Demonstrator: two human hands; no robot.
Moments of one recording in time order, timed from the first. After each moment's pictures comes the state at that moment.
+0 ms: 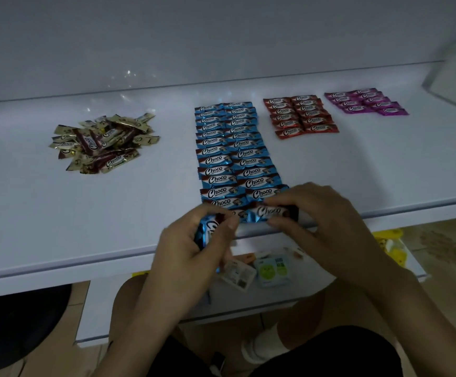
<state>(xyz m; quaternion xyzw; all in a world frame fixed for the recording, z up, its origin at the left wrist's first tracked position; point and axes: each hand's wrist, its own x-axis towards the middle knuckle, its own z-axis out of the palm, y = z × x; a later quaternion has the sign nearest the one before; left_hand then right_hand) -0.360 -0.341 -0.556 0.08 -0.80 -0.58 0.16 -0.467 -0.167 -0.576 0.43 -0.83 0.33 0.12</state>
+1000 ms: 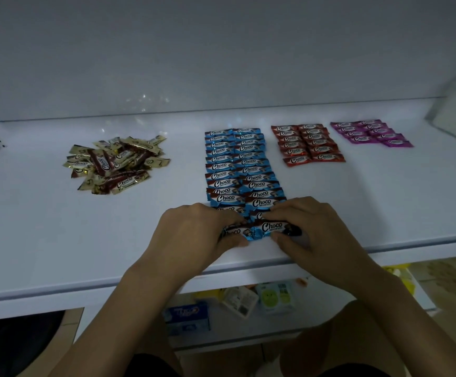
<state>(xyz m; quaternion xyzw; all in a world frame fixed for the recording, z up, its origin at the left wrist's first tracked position) -0.422 -0.394 -0.565 -0.09 -0.97 -0.07 0.20 -0.505 -0.181 -0.593 0.44 -0.83 0.31 0.12</state>
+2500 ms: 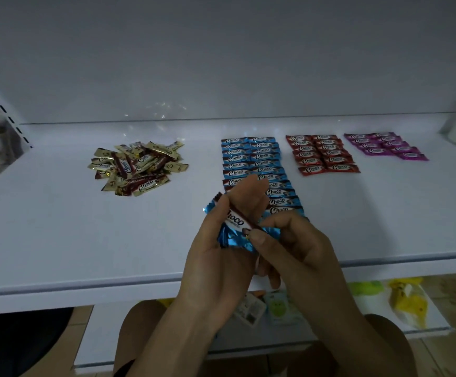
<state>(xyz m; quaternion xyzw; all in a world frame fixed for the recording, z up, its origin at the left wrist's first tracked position) -0.382 -0.343 -0.535 0.04 -0.35 -0.93 0.08 -0.424 -0.236 -0.550 0.27 -0.66 0.69 -0.09</state>
